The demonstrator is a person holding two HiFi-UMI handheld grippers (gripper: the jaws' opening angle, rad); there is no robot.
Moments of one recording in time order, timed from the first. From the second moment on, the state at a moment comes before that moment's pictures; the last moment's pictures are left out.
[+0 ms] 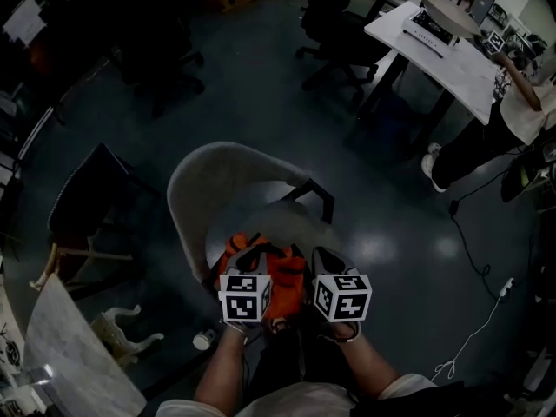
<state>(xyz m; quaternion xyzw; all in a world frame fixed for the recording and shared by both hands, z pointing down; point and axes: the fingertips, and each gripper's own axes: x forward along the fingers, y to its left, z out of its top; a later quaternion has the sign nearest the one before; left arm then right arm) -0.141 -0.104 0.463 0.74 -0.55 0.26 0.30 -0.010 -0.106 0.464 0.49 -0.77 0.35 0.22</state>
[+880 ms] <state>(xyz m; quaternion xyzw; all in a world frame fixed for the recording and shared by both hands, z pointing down) -0.137 -0.033 0.337 0.80 -0.53 0.18 0.23 -0.029 -0.046 0.344 0.52 -0.80 0.24 0.18</state>
